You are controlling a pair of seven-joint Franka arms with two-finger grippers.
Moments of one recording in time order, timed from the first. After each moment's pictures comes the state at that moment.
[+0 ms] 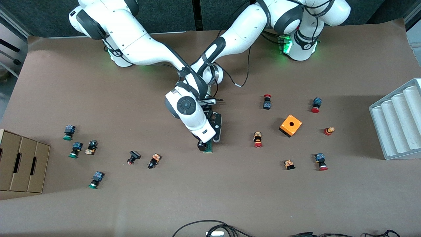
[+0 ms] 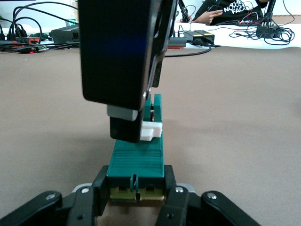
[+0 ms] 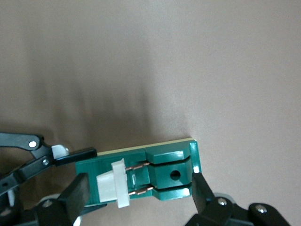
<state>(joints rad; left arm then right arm) -1.00 0.95 -0.12 -1.60 1.72 2.06 -2.47 0.66 0.75 0.05 -1.57 0.05 2.47 -0.77</state>
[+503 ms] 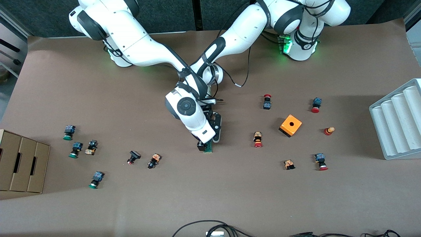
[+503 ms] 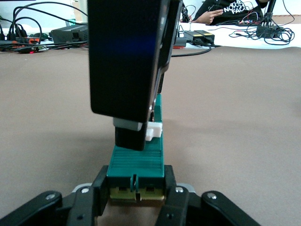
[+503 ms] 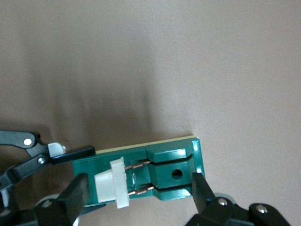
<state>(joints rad) -1.00 0.95 -0.12 -1.60 1.72 2.06 -2.47 0.66 0.76 0.04 -1.57 0.05 2.47 -0.77</state>
